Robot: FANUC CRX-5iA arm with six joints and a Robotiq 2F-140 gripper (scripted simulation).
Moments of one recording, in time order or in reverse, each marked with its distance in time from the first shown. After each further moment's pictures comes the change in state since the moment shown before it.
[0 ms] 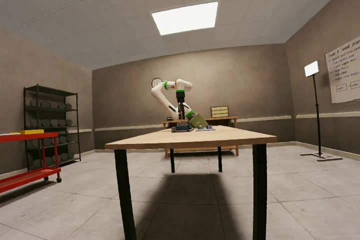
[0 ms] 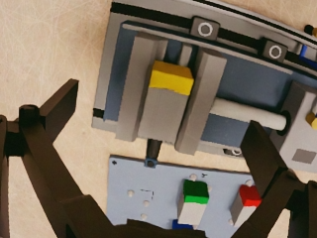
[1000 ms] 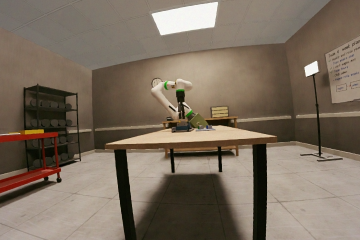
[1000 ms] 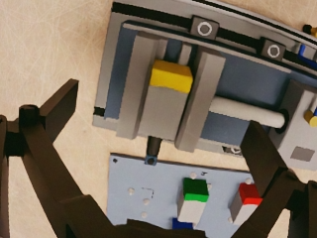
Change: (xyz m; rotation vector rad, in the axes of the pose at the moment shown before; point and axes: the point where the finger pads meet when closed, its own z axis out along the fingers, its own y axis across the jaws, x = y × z) arm 0.000 0.000 -0.005 0.000 0.000 0.000
